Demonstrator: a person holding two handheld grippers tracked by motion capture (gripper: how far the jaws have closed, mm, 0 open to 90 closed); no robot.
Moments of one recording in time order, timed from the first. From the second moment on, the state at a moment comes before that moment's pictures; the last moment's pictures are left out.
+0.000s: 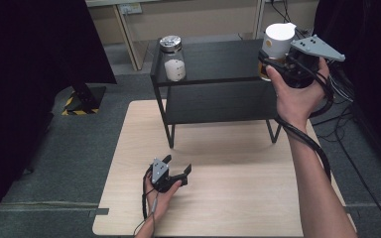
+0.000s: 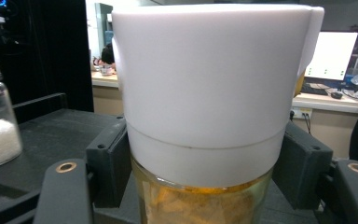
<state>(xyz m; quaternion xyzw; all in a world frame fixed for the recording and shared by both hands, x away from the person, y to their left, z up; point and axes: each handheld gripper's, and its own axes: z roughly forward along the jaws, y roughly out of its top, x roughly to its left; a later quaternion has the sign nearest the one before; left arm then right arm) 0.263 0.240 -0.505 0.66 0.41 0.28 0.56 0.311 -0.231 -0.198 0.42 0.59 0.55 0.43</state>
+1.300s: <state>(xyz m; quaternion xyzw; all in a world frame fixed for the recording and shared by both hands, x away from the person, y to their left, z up) 0.263 0.241 -0.505 0.66 0.41 0.28 0.57 0.351 -0.230 -0.189 0.46 0.59 0.52 0.41</state>
